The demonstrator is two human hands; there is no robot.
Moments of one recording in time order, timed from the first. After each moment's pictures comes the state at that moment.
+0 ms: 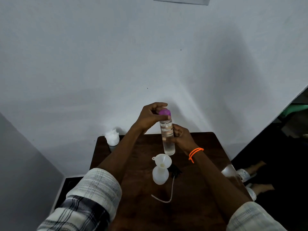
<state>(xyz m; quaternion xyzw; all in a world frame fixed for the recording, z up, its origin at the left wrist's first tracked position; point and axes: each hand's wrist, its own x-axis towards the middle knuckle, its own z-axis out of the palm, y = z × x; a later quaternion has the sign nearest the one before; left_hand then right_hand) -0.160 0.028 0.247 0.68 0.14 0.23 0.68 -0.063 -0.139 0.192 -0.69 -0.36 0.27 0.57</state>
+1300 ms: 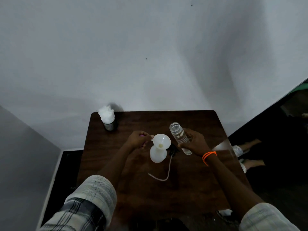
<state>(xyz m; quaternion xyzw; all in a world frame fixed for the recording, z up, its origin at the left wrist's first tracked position) -0.217 0.020 0.053 0.68 0.36 0.00 0.64 -0.026 -0.213 0.087 -0.81 -0.39 0.20 0.39</state>
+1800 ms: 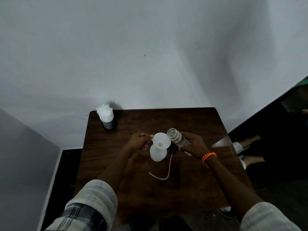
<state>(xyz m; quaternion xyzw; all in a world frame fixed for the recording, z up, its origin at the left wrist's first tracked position) -0.215 0.013 0.041 0.63 0.37 -0.01 0.68 -0.014 -0.218 0.050 -0.82 -0.42 0.20 0.33</state>
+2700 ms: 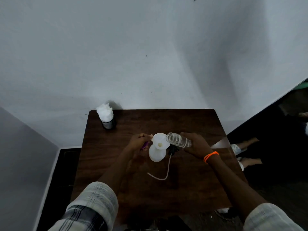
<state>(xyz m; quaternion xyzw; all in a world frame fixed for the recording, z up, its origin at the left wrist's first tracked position) -0.215 0.002 0.041 0.55 0.39 0.03 0.74 -0.005 -0.221 0.062 -0.82 -0.51 0.12 0.22</state>
